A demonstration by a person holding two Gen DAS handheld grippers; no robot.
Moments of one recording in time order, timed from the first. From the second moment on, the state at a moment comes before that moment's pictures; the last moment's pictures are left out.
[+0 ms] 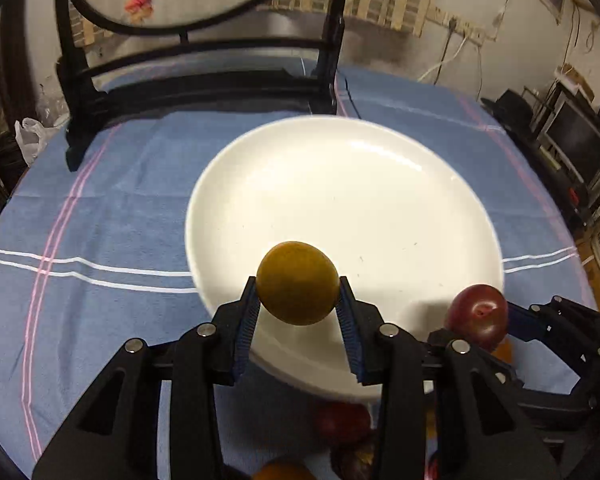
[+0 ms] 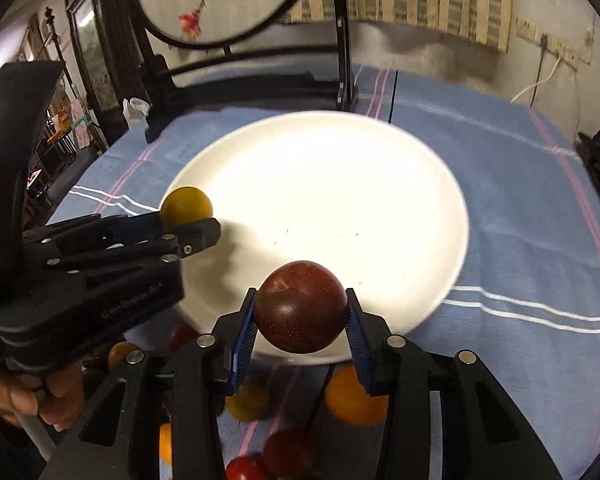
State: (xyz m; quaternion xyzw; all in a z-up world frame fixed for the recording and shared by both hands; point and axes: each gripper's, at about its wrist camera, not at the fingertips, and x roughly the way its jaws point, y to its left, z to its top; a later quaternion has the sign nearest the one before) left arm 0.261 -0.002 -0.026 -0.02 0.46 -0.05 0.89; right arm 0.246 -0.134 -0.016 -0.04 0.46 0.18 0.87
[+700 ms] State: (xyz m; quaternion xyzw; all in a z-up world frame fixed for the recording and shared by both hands) left arm 0.117 0.048 -0.006 0.02 0.38 0.00 0.93; right arm 0.086 -0.185 -0.005 -0.03 0.45 0.20 0.87
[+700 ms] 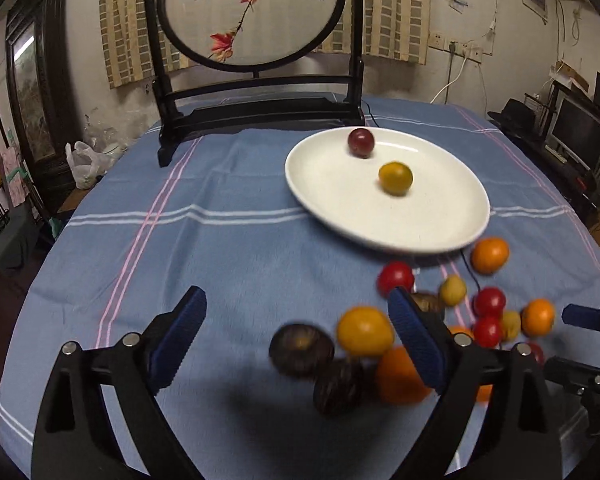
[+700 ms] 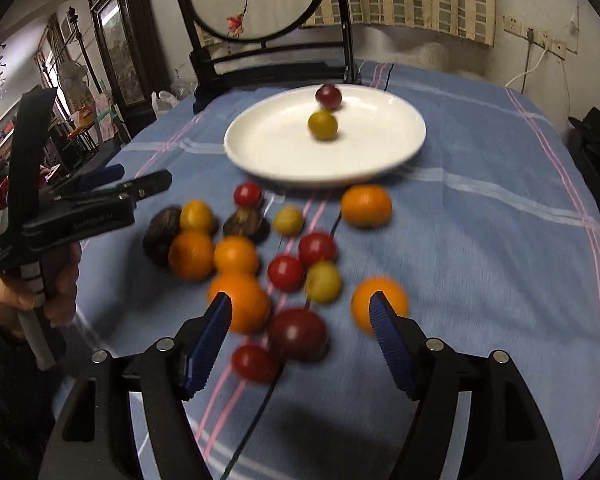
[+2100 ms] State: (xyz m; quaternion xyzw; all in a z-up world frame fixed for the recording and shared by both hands) left arm 0.105 0.035 -0.060 -0.01 0.46 -0.02 0.89; right arm 0.038 -0.193 -0.033 0.00 0.46 0.19 0.87
